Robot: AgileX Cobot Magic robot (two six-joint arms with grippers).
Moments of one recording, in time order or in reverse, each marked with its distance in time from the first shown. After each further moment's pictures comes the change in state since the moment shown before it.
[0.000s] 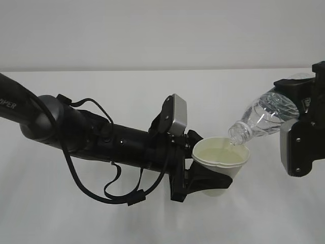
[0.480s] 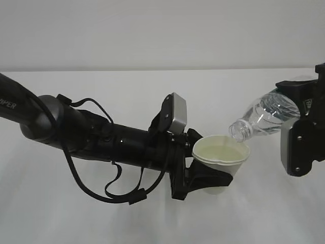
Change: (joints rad) left arm 0.000 0.000 0.000 -0.017 0.001 0.000; right arm 0.000 0.000 0.006 0.019 0.000 0.039
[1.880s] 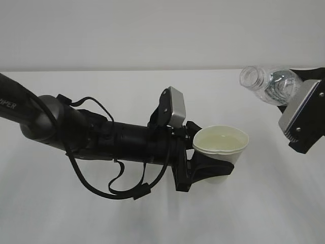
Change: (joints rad) left arm 0.000 0.000 0.000 -0.090 0.000 0.055; right arm 0.000 0.000 0.003 0.033 -0.100 0.586
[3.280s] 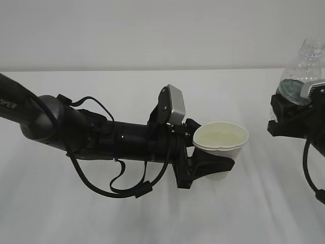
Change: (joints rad) left arm -0.002 0.000 0.000 -0.035 -0.001 0.011; right arm 0.000 0.382 -0.009 0.242 -0.393 0.826
